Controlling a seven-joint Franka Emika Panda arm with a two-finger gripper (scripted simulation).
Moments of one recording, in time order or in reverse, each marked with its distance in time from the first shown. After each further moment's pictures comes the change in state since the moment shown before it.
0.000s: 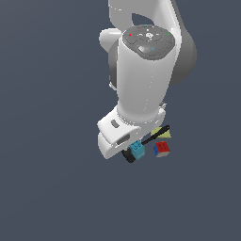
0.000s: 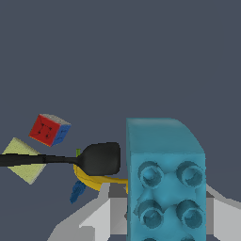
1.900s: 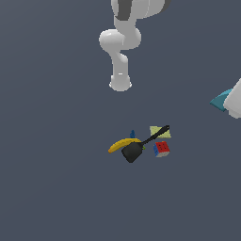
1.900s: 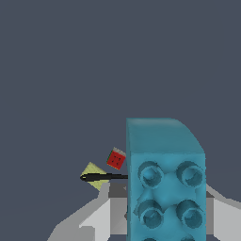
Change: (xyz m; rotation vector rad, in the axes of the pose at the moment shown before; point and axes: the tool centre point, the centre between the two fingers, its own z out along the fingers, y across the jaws) arm 0.125 -0.153 -0.178 0.002 0.001 0.001
